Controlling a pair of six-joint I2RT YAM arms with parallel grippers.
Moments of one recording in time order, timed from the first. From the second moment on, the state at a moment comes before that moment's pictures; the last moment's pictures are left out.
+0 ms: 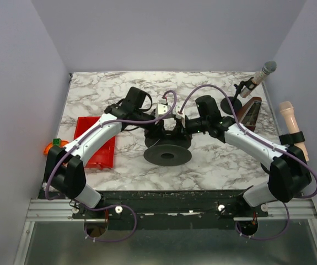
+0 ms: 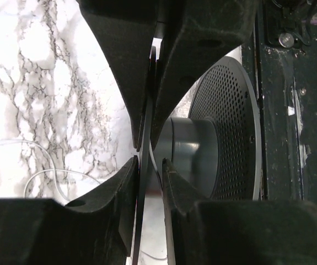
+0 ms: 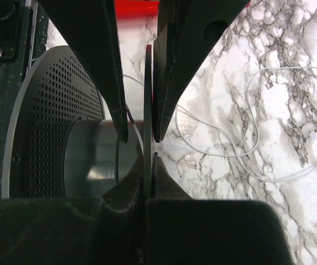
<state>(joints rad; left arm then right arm) -0.54 1.52 1.28 -0.63 0.88 0.59 0.58 1.46 1.05 -0.22 -0.83 -0.53</state>
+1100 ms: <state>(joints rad) -0.51 1.53 1.17 -0.44 0.82 0.30 0.57 1.38 0.98 0.04 -0.56 -0.35</state>
